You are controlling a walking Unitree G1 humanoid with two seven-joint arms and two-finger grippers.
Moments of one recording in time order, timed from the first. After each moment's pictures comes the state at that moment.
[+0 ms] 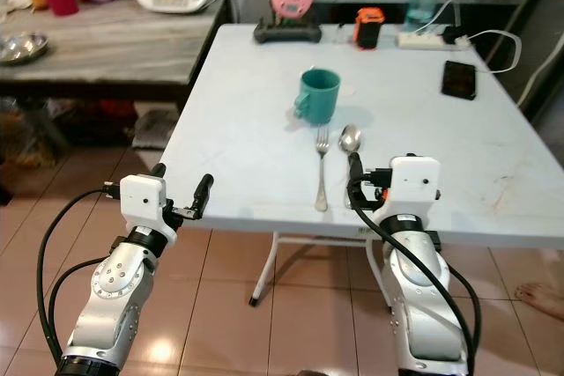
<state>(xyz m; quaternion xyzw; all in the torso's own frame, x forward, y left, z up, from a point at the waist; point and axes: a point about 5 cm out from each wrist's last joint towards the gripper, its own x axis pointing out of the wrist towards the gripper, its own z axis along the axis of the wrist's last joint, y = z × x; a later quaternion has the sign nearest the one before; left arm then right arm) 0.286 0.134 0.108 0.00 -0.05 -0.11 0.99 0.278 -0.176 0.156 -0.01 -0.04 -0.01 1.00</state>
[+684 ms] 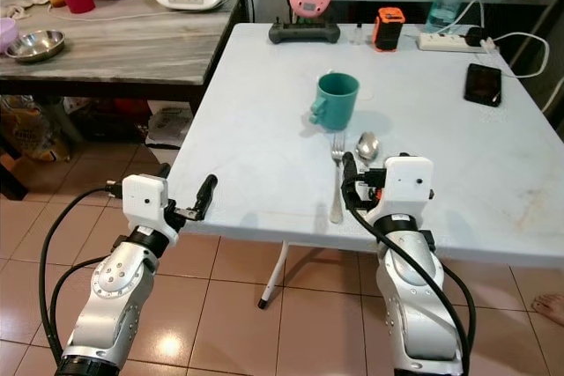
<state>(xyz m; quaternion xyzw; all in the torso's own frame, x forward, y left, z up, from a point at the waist) 0.286 0.131 0.109 0.00 -0.05 -0.13 0.99 0.279 -0.173 0.156 -0.01 -0.04 -0.01 1.00</state>
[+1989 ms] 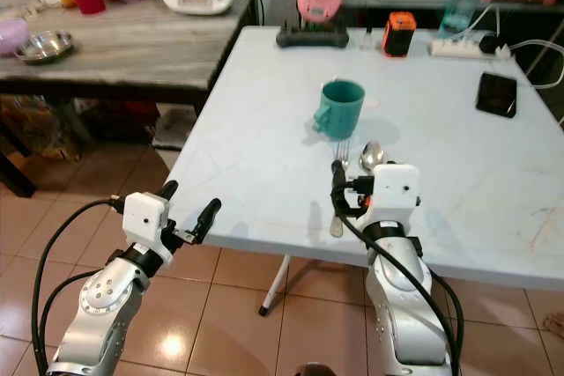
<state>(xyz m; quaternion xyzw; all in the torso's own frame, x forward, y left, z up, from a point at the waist) 0.270 0.138 0.092 0.02 -0.03 -0.20 0.98 0.276 -0.161 0.144 0.00 -0.02 0.00 1.00</state>
